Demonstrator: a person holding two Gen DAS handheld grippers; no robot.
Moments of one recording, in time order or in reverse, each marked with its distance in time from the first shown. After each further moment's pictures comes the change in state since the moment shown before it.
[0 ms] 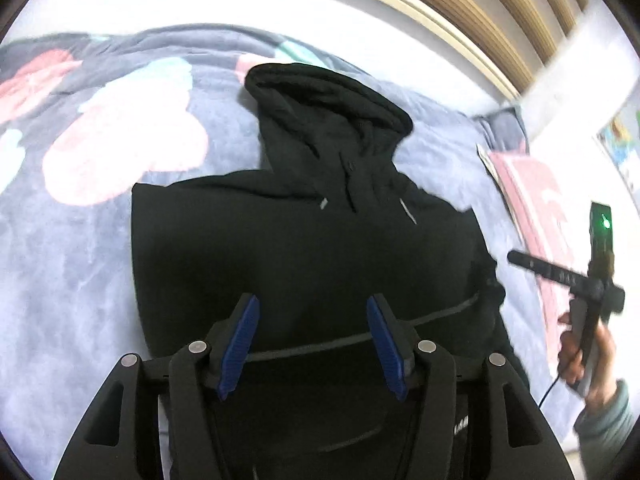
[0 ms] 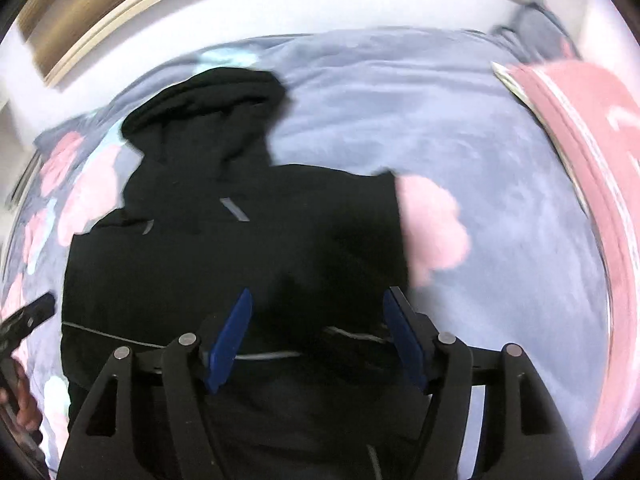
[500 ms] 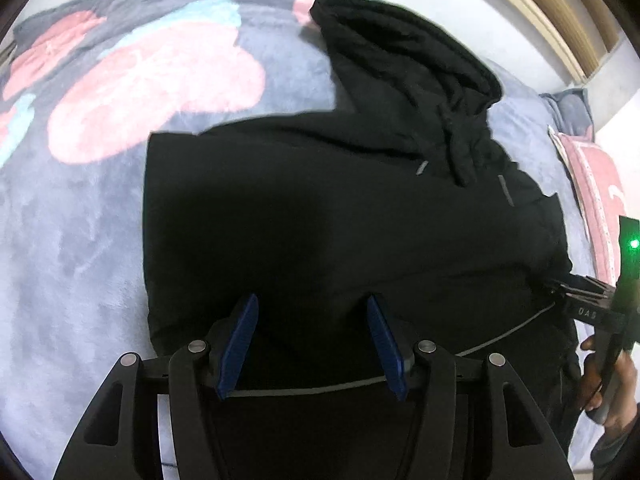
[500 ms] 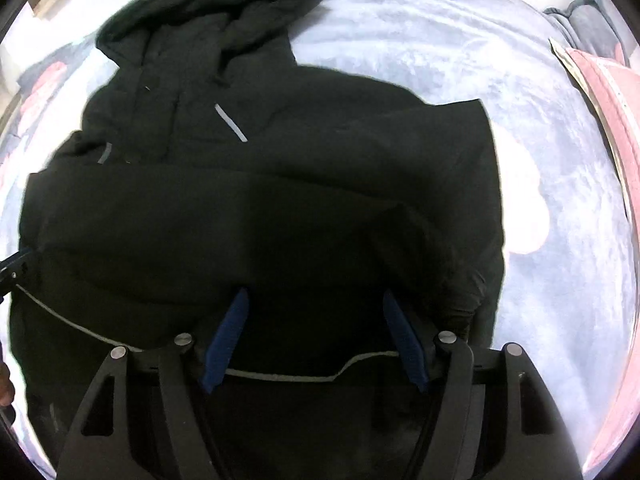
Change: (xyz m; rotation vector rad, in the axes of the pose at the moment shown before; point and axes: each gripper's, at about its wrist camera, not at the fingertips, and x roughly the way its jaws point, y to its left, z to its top) left arm 0.060 0.028 -0.002 -0.033 0.120 0.178; right arm 0.082 0.021 -0.017 -0.079 0.169 -0.041
